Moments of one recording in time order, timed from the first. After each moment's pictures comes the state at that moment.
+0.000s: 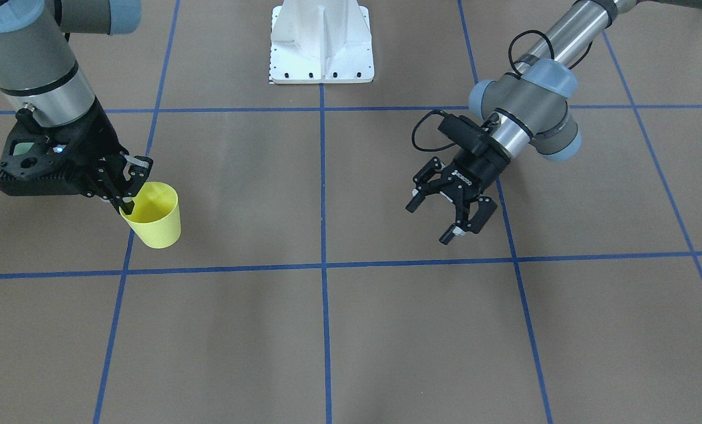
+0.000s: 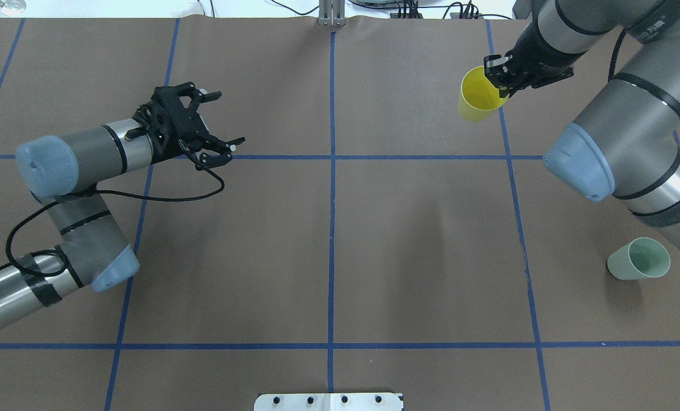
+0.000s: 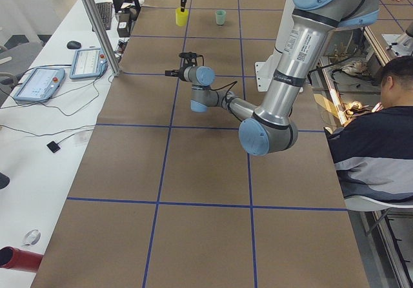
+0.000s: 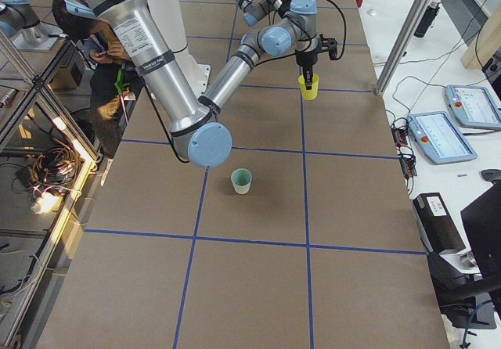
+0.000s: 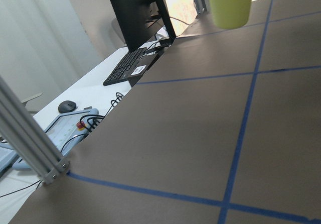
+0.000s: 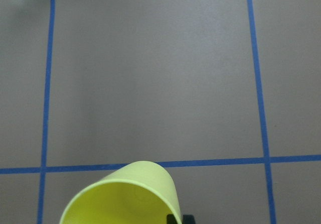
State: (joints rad) left arm -0.72 -1.97 -1.43 -2.92 -1.61 -0.06; right arm 0.97 -1.02 1.90 -1.78 2.02 0.85
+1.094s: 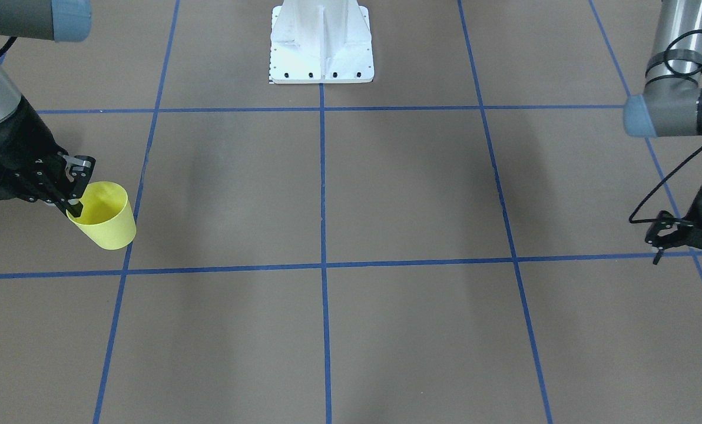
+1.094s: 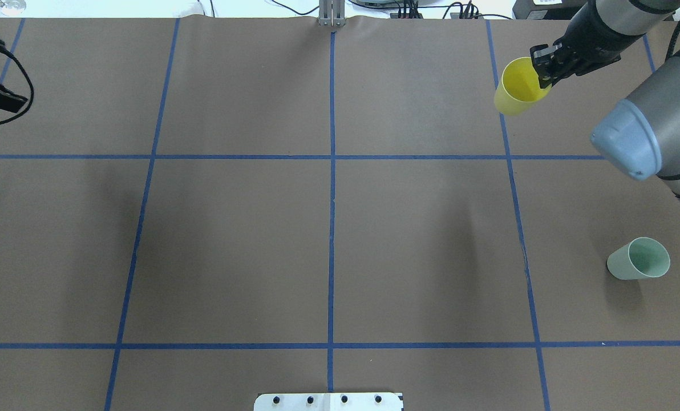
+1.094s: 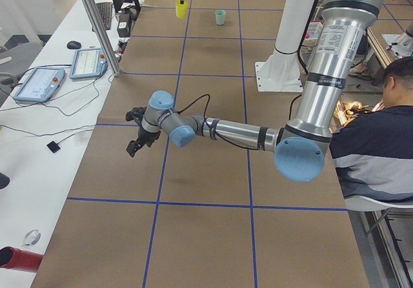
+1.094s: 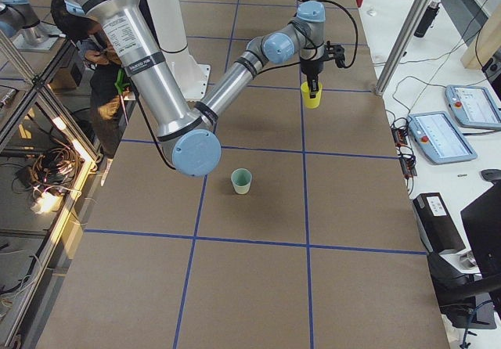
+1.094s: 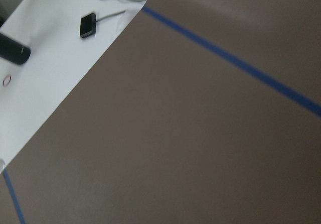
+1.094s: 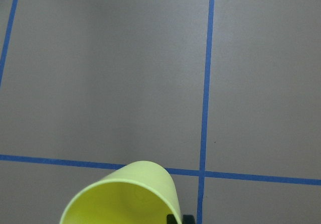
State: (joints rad) left arm -1.23 -1.79 -1.44 -2.14 -1.95 -0.05; right arm 1.07 -1.09 1.92 -1.77 2.11 0.67
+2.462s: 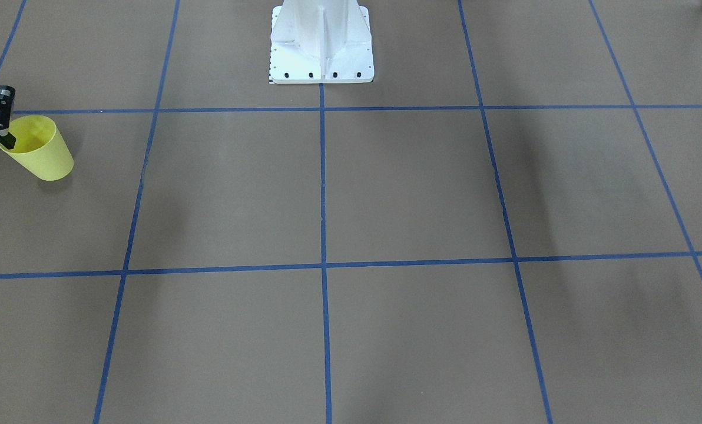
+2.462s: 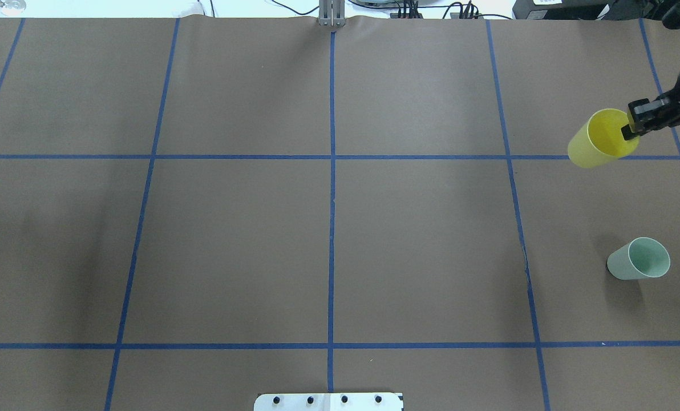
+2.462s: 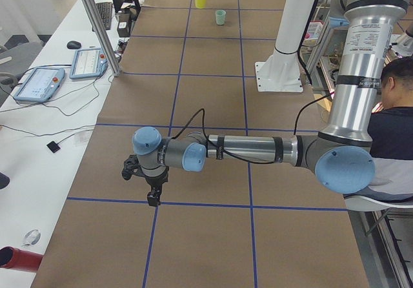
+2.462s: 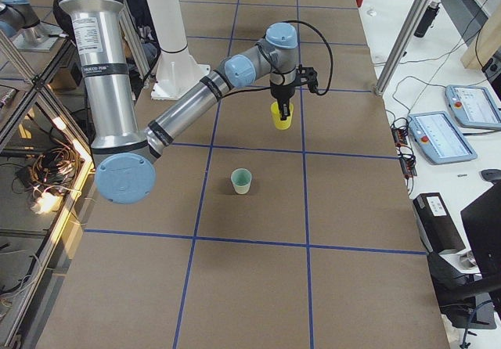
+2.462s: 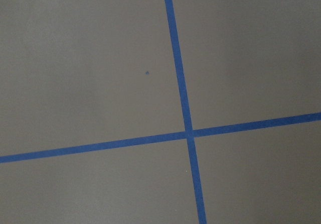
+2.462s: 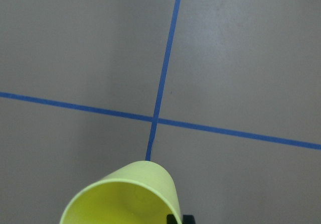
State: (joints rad) left arm -1.47 -1.68 -1.45 -1.70 -2.27 -0.03; right arm 1.16 -1.49 2.19 -1.77 2.24 0.51
